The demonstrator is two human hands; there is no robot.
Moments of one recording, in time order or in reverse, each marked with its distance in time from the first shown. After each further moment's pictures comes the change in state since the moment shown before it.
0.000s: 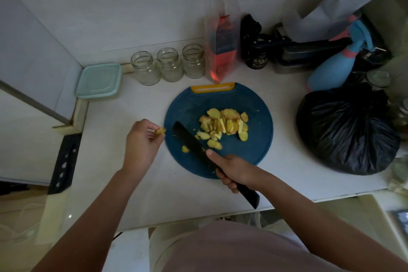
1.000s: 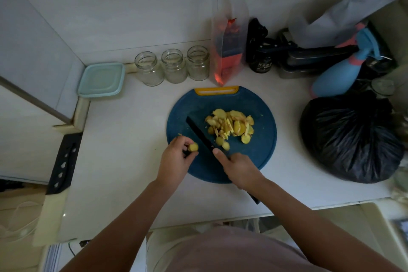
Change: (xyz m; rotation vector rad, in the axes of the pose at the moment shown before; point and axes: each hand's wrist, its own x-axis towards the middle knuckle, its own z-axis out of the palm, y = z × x) left_hand -0.035 0.001 0.058 -0.017 -0.136 0.183; right_hand 0.018 0.003 0.002 -0.319 0.346 -0.098
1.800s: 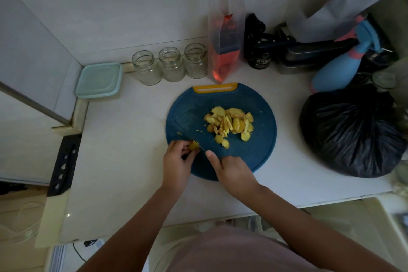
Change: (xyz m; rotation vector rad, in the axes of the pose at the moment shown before) left_hand -0.012 0.008 0.011 -0.170 0.128 -0.122; right_hand -0.004 0.000 0.022 -0.116 0.091 -0.143
